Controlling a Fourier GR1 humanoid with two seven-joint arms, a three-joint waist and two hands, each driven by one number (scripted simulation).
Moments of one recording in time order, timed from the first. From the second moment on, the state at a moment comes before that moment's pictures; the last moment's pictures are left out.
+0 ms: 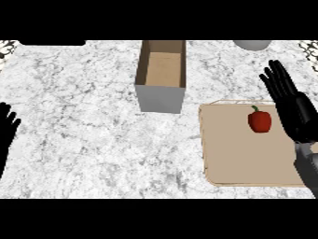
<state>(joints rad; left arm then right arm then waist) 0.08 0.53 -0.02 -1.61 0.40 0.31 0.15 -0.28 -0.50 0.21 -1.39 -0.46 -0.10 -0.20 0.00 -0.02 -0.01</state>
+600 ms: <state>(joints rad) -0.06 0.52 -0.23 -1.69 0.28 0.16 0.08 -0.16 -0.61 0.26 -1.20 -0.08 -0.57 -0.08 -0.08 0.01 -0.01</state>
